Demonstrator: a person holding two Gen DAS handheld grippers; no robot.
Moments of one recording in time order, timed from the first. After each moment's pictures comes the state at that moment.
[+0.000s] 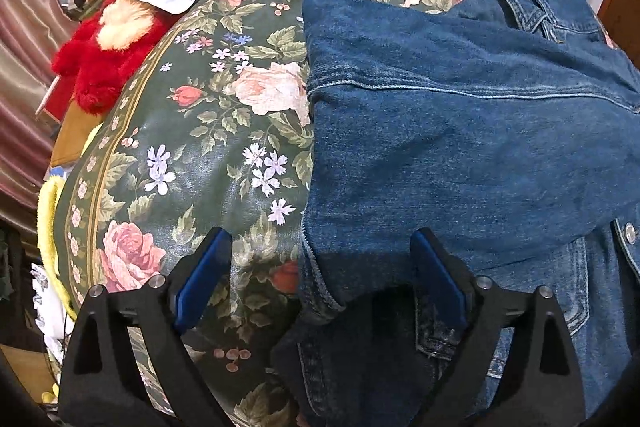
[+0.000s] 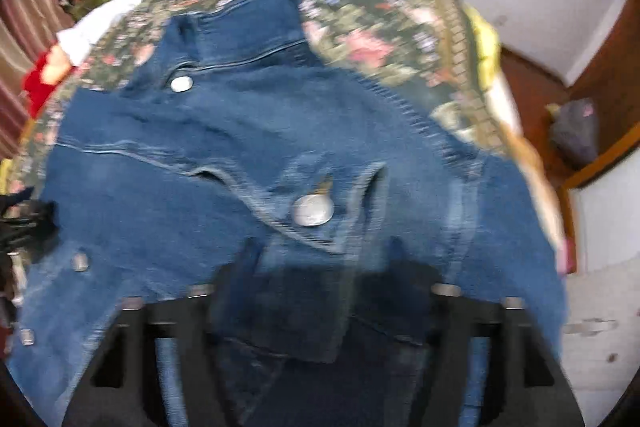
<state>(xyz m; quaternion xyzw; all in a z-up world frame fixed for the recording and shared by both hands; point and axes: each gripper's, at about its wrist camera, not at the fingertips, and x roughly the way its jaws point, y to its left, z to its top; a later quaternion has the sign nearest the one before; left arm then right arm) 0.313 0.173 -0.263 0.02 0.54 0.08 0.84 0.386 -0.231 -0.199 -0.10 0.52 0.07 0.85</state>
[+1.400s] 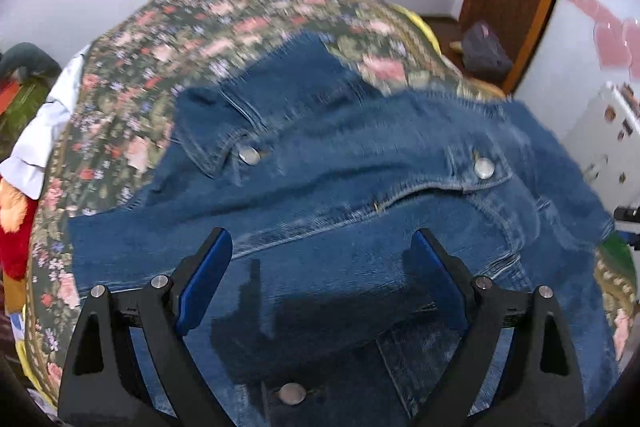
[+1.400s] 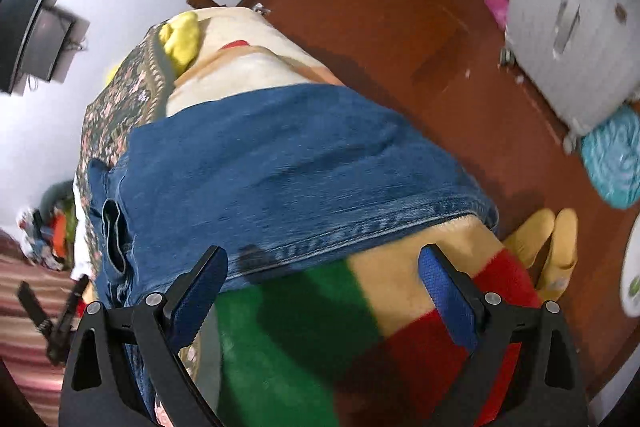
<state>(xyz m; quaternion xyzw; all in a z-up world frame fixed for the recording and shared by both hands) 0.373 -0.061 -0.190 0.08 0.47 -0.14 0.87 0.227 -0.537 -0.248 0.39 0.52 -0.08 0.76</state>
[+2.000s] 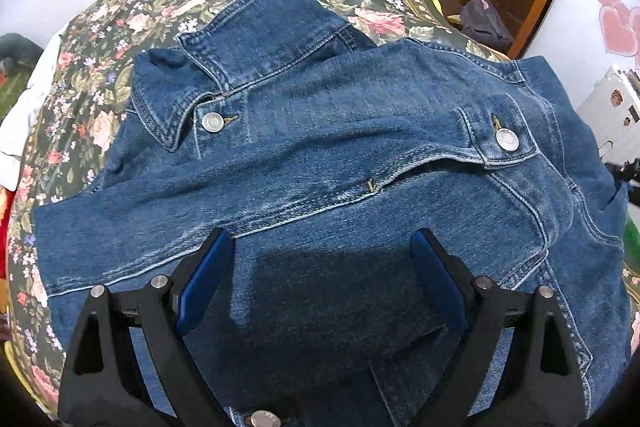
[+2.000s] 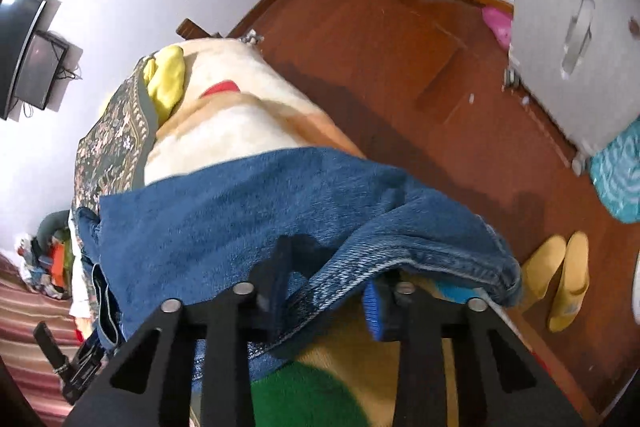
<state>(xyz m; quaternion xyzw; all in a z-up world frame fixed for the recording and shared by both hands) 0.386 -0.072 -0.223 0.09 0.51 -0.14 0.85 0.284 -0.546 -0.244 0.36 0.47 -0.12 0.80</state>
